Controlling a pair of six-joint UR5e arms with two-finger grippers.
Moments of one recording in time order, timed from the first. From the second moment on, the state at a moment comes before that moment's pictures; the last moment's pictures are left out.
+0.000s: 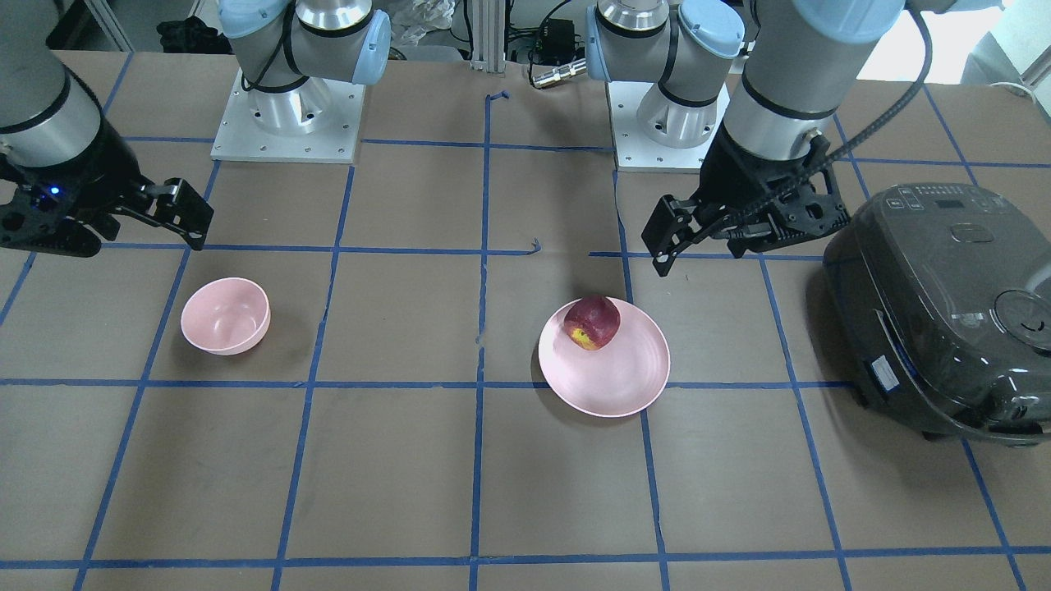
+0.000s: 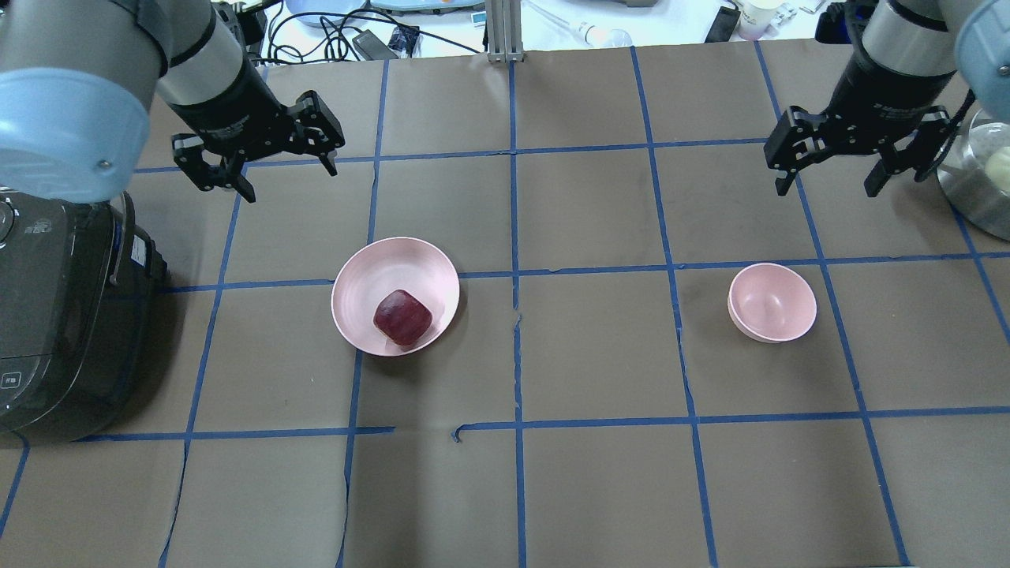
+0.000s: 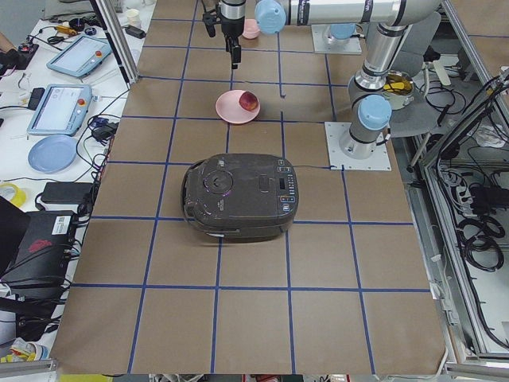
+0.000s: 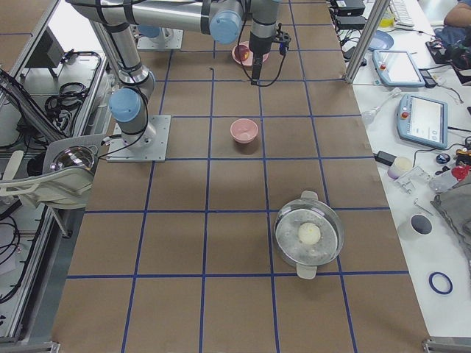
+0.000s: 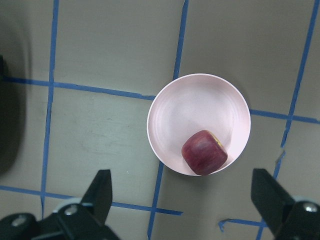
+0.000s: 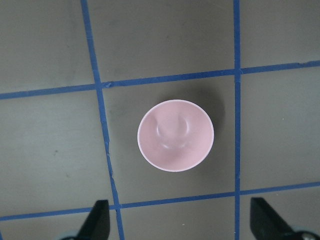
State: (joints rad) left arm -1.58 -1.62 -1.68 -1.32 1.52 -0.42; right arm 1.35 -1.50 1.62 -1.56 -1.62 -0.13
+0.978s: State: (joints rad) left arm -1.58 -1.73 -2.07 -0.87 1.46 -1.06; right arm 1.20 -1.26 1.94 -1.97 -1.62 -0.26
